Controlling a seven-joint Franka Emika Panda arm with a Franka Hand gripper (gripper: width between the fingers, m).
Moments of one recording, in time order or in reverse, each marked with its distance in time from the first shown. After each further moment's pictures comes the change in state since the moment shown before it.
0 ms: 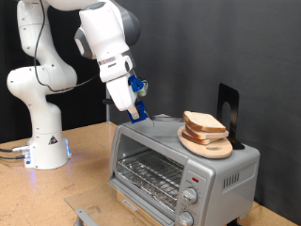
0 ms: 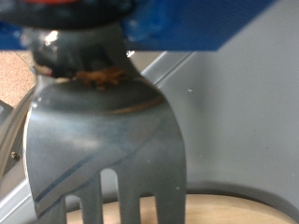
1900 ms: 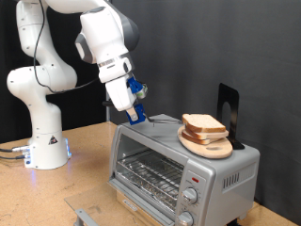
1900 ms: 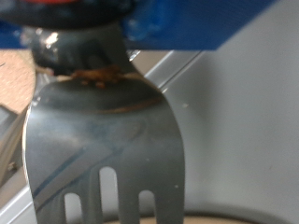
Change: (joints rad) arm 0.002 -0.022 0.025 -0.065 -0.021 0.078 0.026
